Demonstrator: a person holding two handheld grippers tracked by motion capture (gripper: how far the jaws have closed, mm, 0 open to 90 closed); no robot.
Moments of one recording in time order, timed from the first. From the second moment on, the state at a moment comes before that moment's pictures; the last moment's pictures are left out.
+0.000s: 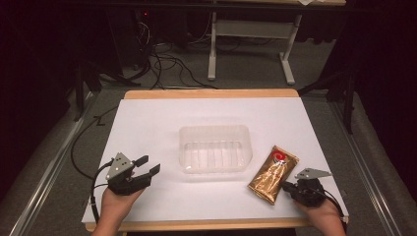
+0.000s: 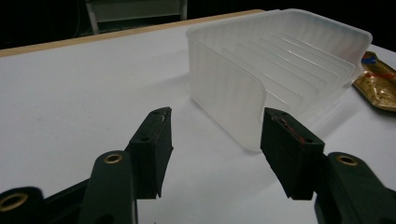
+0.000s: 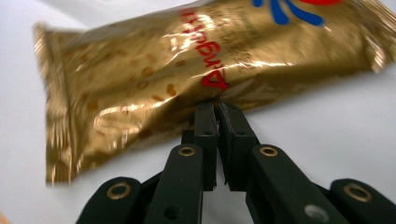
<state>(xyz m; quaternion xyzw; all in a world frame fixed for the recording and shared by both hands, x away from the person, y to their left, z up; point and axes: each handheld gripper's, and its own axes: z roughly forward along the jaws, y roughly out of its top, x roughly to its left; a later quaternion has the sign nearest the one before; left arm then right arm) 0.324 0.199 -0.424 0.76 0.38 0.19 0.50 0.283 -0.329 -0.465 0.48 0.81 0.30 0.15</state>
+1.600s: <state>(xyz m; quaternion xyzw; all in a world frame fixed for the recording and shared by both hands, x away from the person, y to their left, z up) 0.294 0.221 -0.433 0.77 0.39 0.22 0.45 0.352 -0.360 -0.468 0.56 0.72 0.39 0.13</state>
